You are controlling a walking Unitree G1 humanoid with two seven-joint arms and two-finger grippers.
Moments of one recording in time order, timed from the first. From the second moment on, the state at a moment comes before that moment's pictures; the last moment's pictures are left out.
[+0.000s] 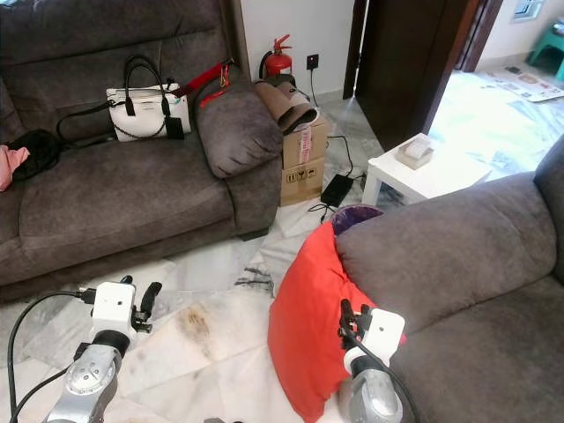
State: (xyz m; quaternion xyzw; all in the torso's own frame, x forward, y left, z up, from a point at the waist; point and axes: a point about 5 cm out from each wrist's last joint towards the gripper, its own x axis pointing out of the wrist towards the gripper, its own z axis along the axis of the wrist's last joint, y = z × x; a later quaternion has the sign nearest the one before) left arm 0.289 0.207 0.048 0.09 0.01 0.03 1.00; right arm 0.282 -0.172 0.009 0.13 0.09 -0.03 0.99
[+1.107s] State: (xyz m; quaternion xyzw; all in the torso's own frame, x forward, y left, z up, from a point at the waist) left arm 0.285 0.212 0.045 0.08 0.02 0.03 1.00; right arm 0.281 -0.171 0.007 0.13 0.10 -0.02 0.99
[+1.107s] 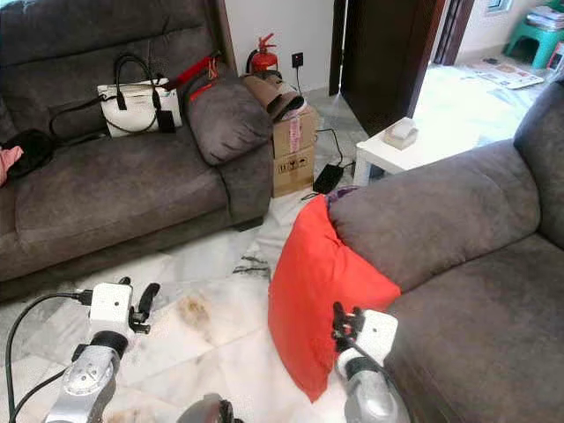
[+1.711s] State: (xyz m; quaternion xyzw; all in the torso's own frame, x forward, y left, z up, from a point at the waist) left arm 0.283 0.213 0.042 0.08 0.03 0.04 1.00; right arm 0.288 -0.167 0.011 0.15 0.09 -0.02 0.98
